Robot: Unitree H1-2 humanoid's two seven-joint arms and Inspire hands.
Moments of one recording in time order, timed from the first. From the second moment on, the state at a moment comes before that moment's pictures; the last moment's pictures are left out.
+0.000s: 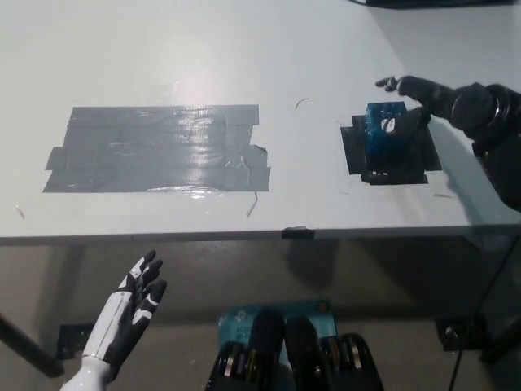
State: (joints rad) left_arm 0.02 0.20 -0.05 -0.10 0.10 0.00 -0.10; right_arm -1.11 -0.36 0.38 0.89 -0.43 0.17 0.46
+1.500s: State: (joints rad) left_arm 0.03 0.18 -0.05 -0.05 0.10 0.00 -0.10; right_arm 0.06 -0.08 0.00 -0.24 -0.13 0.11 0.40
